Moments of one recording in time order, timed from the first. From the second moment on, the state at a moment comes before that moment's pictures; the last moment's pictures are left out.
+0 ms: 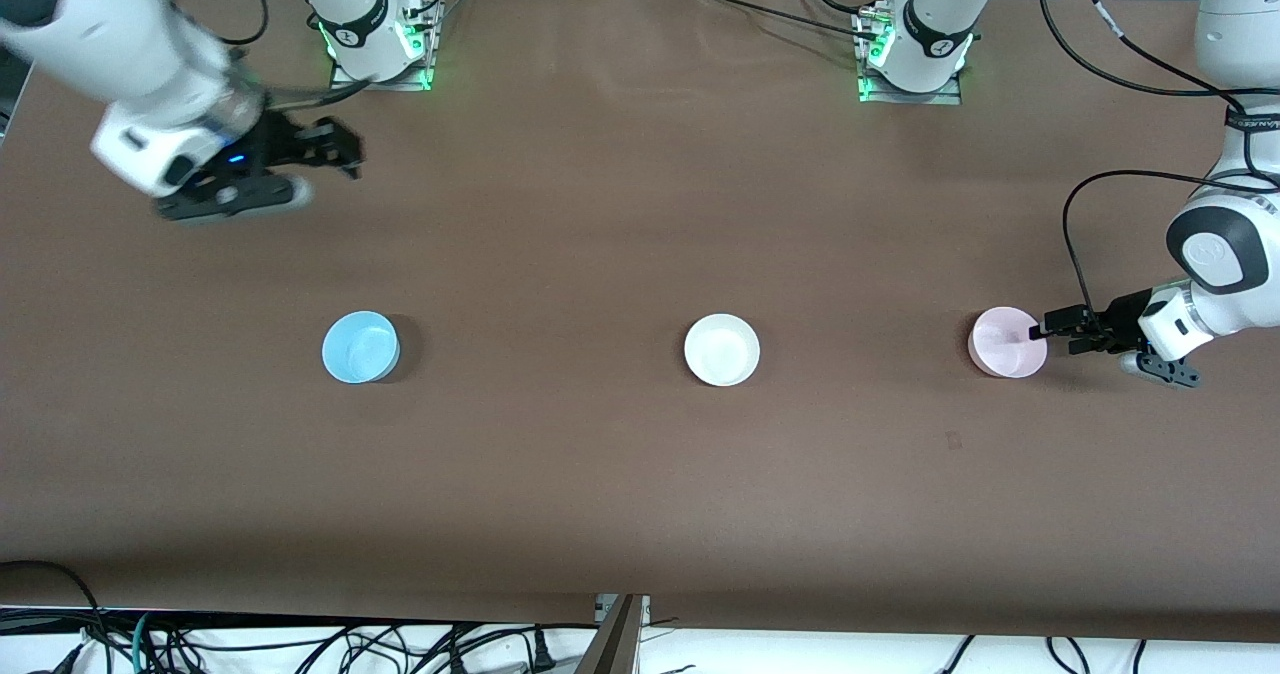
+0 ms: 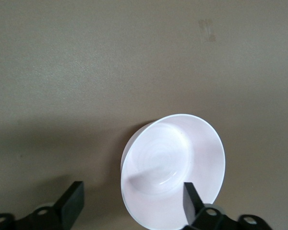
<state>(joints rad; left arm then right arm) 0.21 0.55 0.16 -1.86 -0.54 2.17 0.83 0.14 0.04 0.22 -1.63 0.02 1.54 0.17</state>
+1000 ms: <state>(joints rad) 0.21 0.57 0.16 -1.84 -0.56 2.20 0.83 0.28 0.03 0.69 -1.62 0.03 1.60 0.36</state>
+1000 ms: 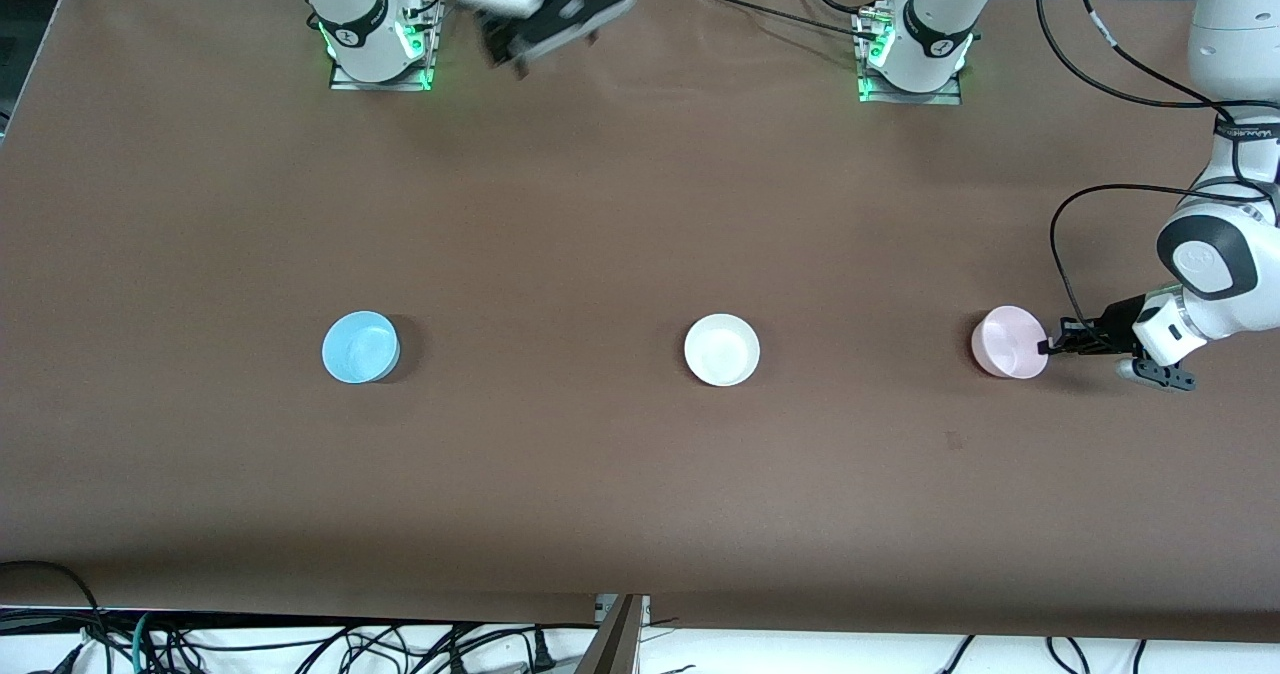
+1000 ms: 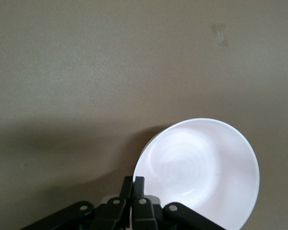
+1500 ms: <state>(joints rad) 0.17 0.52 0.11 -1.81 -0.56 2.16 0.69 0.25 0.02 0.64 -1.58 0.03 1.61 0.33</state>
